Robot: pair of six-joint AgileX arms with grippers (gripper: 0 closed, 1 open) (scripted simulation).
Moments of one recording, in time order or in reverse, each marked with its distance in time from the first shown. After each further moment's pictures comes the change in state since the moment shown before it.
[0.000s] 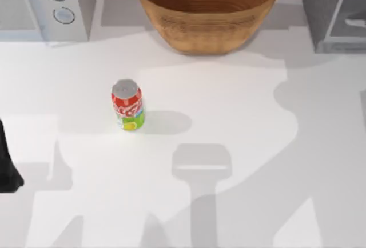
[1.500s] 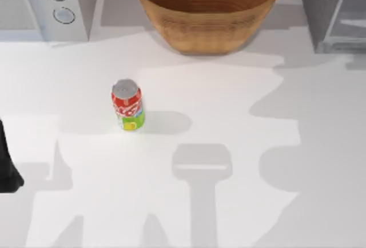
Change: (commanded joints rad) left arm 0.000 0.000 0.000 0.000 0.000 0.000; right arm -0.060 -0.456 -0.512 0.020 -0.064 0.006
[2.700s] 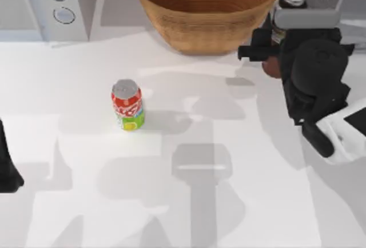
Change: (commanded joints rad) left arm 0.000 0.000 0.000 0.000 0.000 0.000; right arm 0.723 0.211 0.026 0.195 0.721 -0.007
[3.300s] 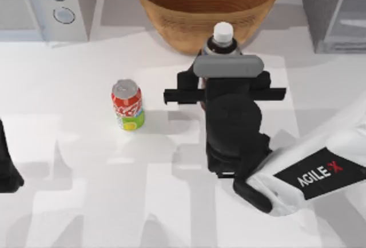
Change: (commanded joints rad) left arm 0.000 0.000 0.000 0.000 0.000 0.000; right arm 0.373 0.072 0.036 0.049 0.372 -0.008
